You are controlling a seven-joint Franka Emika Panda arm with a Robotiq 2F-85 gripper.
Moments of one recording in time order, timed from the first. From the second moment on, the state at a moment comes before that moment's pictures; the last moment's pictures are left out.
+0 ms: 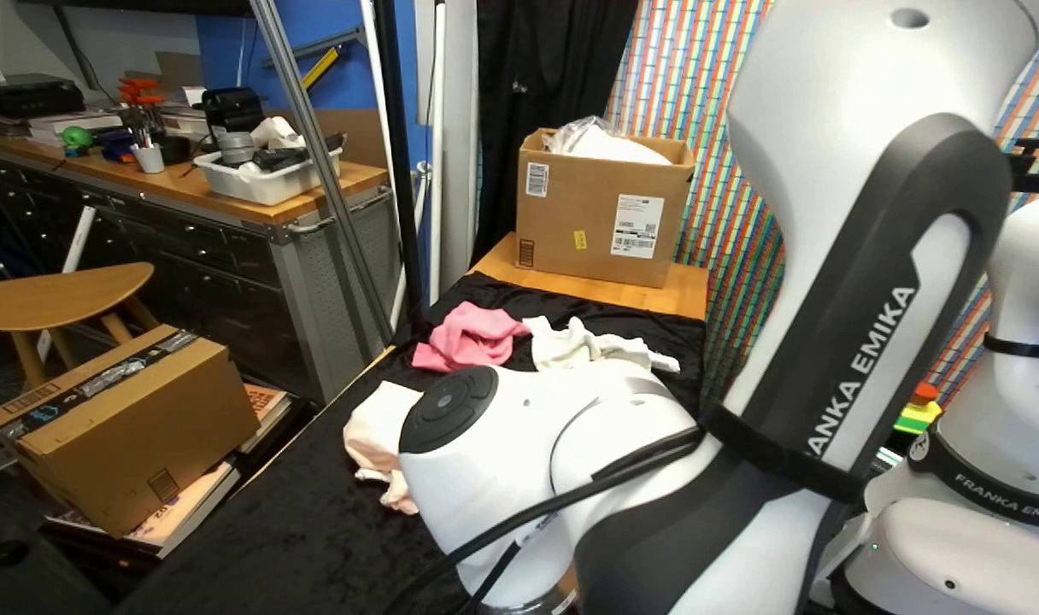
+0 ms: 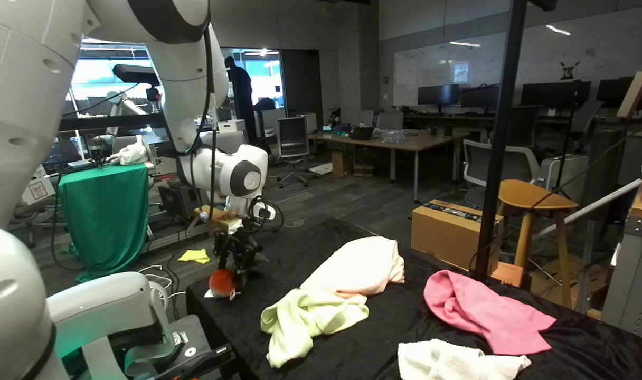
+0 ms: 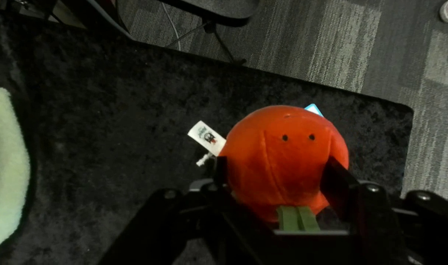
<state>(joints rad) 0.47 0.48 0.34 -2.19 0.08 2.35 0.33</state>
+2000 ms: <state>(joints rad) 0.32 0.31 0.08 -2.10 -0.21 2.48 0.47</state>
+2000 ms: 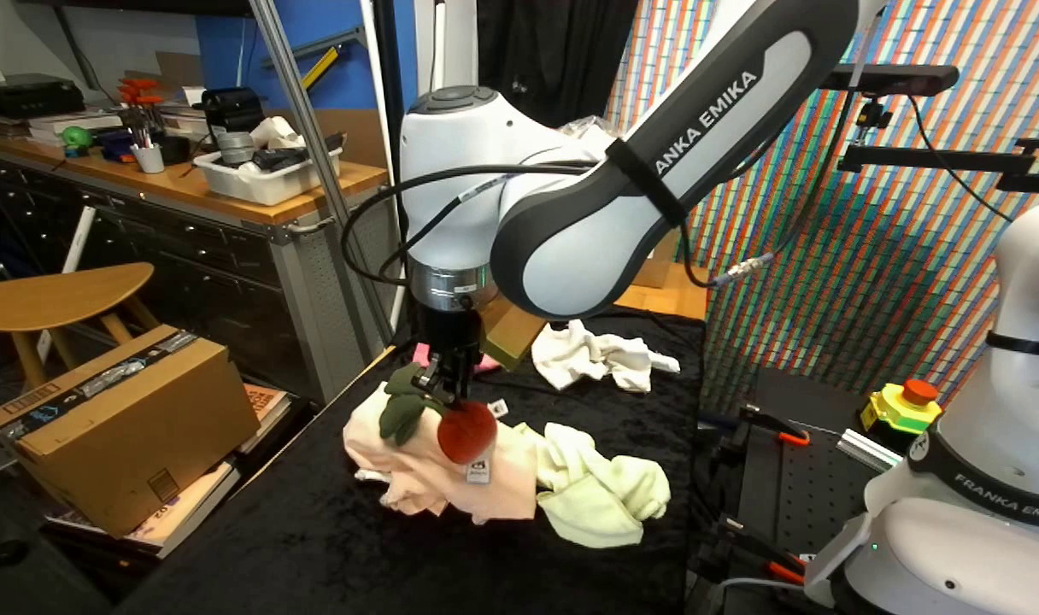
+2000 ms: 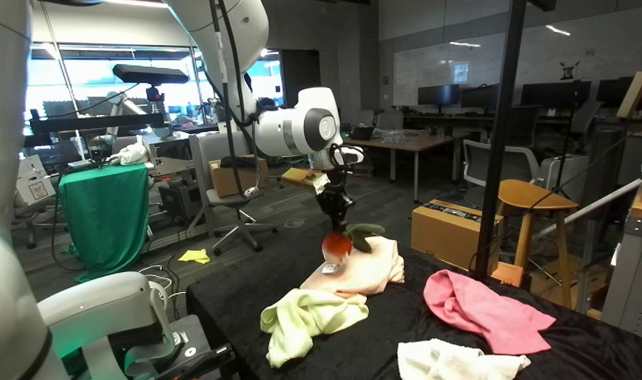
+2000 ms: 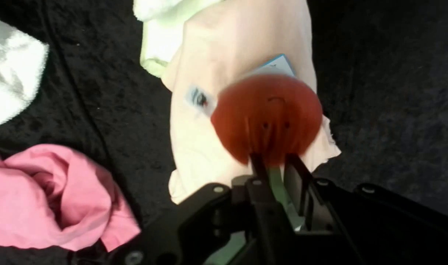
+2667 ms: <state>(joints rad) 0.33 0.35 0.04 -2.09 -0.26 2.43 0.56</state>
